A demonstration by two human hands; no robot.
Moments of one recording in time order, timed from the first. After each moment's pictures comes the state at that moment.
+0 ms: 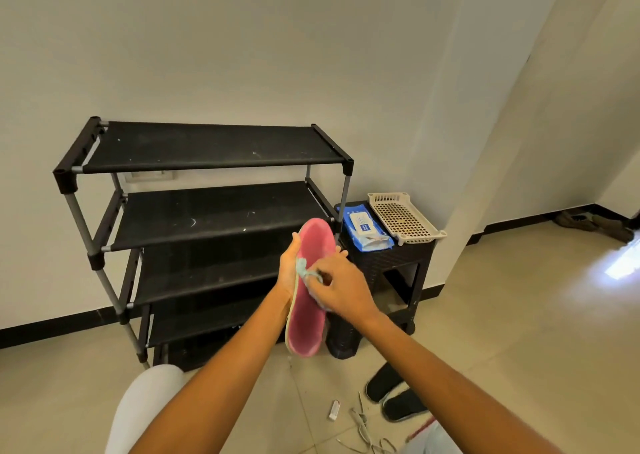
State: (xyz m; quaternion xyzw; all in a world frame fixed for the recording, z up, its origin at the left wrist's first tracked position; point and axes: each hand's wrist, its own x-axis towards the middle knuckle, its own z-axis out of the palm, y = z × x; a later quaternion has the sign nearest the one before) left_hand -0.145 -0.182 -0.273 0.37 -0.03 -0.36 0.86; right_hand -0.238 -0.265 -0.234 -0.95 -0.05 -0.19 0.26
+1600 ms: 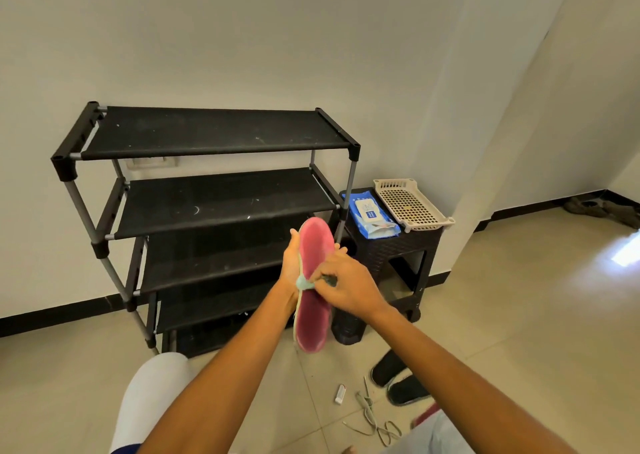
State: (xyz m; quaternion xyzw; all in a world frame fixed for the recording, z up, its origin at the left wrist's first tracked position) left_hand -0.143 -0.182 -0.285 0.40 0.01 -0.34 0.85; right_hand -0.237 -0.272 -0.254 -0.95 -0.09 -0.18 0.25
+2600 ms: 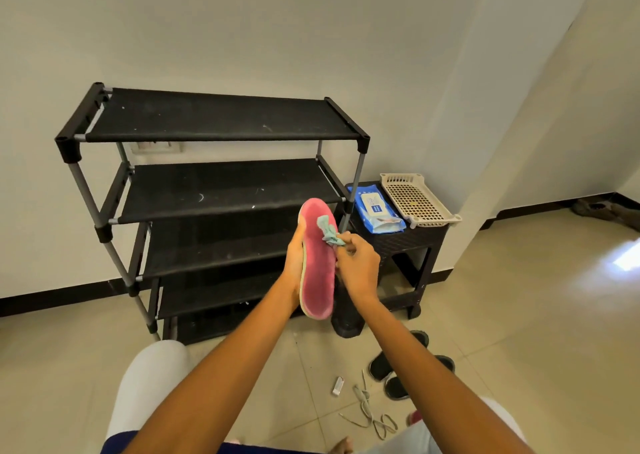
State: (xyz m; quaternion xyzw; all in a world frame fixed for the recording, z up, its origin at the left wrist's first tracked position) left_hand -0.153 -0.181 -0.279 0.45 0.00 -0.27 0.85; right_hand -0.206 -0.267 -0.269 -0.82 0.21 -0.24 0.48
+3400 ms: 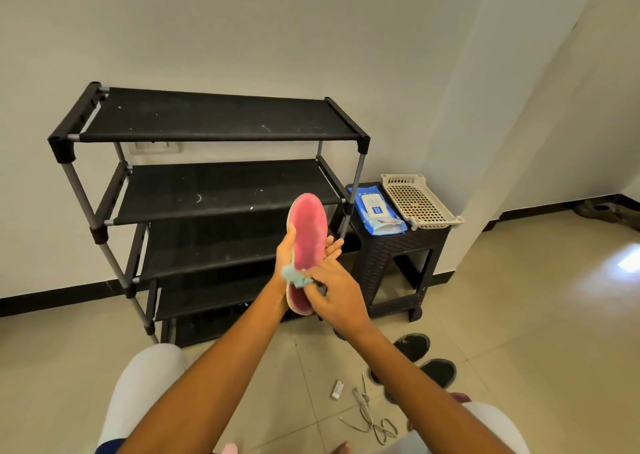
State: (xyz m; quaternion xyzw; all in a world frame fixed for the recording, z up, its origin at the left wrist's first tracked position) left_hand -0.133 -0.171 -0.303 0.34 0.00 -0.35 0.87; right_hand -0.234 -0.247 -0.288 -0.93 -0.07 -0.22 0.30
